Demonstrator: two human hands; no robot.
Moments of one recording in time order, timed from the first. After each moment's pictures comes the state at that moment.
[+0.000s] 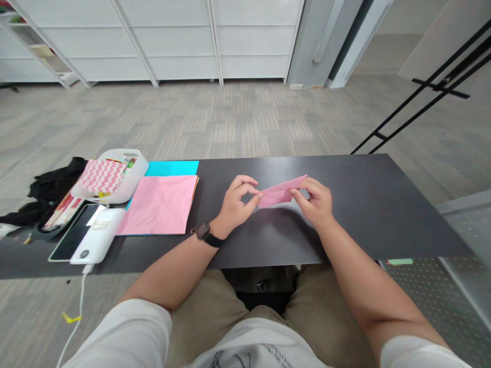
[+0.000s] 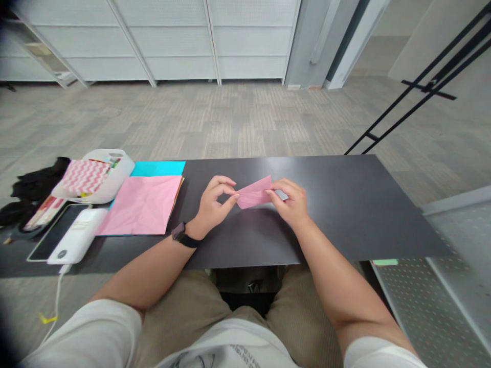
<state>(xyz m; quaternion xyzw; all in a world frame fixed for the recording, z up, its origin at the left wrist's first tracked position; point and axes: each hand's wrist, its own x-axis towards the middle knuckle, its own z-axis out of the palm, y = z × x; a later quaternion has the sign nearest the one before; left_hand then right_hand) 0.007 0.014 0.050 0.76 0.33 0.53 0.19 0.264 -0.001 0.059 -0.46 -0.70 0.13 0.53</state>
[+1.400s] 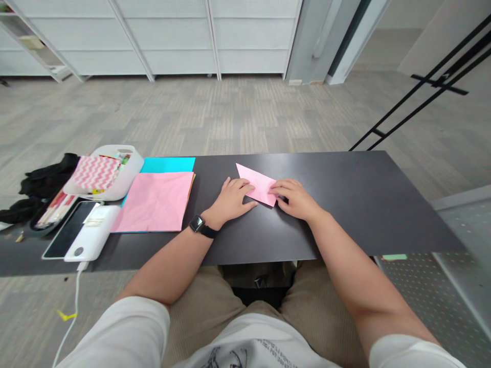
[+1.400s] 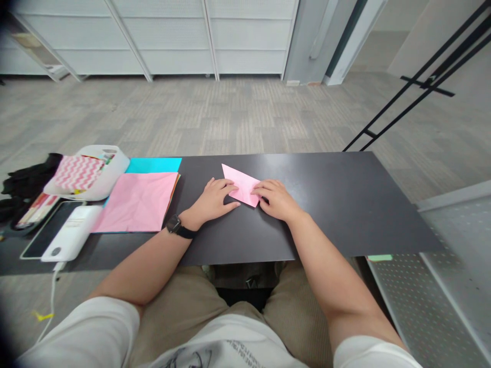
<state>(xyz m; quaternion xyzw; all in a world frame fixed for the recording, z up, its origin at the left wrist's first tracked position) -0.009 0.036 0.020 0.86 0.42 0.22 0.16 0.275 0.018 0.026 -0.40 -0.87 0.13 0.26</state>
